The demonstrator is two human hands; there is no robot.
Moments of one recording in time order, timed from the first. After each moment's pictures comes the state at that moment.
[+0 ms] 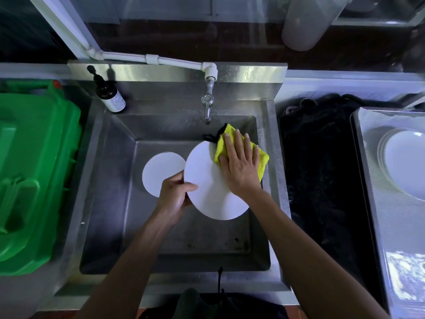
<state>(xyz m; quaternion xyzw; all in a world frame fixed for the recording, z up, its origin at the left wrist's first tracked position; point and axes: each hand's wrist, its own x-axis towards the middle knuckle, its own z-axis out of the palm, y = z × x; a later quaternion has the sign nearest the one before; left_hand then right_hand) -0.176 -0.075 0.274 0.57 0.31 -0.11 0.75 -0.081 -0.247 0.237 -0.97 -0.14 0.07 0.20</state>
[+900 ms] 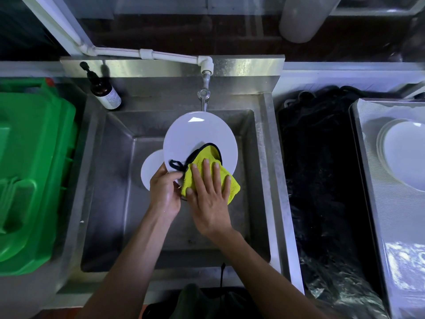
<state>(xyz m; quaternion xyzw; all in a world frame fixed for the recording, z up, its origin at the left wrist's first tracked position) -0.166 -0.072 0.274 0.44 0.38 0.01 0.81 -0.190 -0.195 0.240 -0.95 -0.16 0.10 0.26</state>
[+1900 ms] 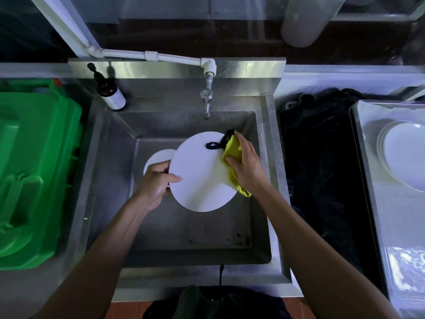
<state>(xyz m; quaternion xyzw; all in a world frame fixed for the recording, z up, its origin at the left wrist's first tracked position) -0.169 -0.025 0.284 0.66 0.29 -0.16 0.67 -0.085 -0.270 0.247 -0.89 -0.09 0.11 0.44</state>
